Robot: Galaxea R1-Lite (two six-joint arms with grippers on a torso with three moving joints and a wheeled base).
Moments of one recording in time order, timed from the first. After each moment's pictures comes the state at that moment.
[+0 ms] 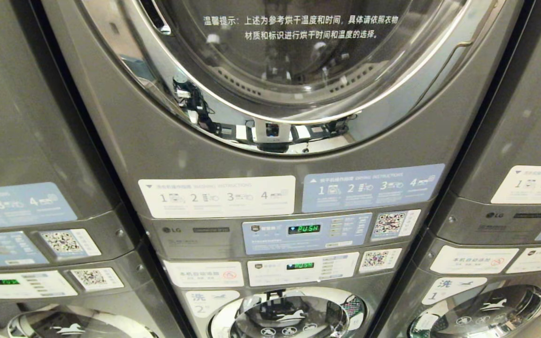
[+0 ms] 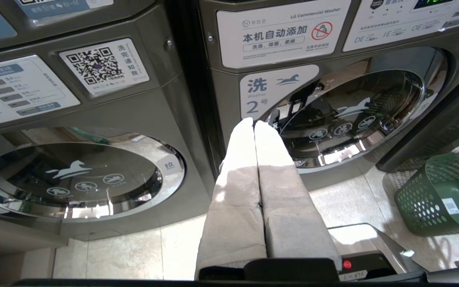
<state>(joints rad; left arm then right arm) -0.10 0.29 0.00 0.01 -0.01 0.10 -0.01 0.00 -0.06 0.16 0.00 -0.02</state>
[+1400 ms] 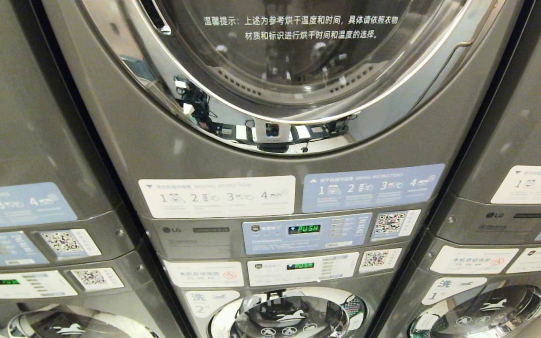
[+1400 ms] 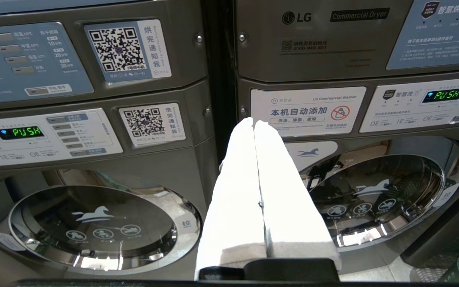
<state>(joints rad) 0.01 0.00 0.00 0.01 0.00 0.07 -0.01 0.00 -0.04 0.11 0.04 -0.12</state>
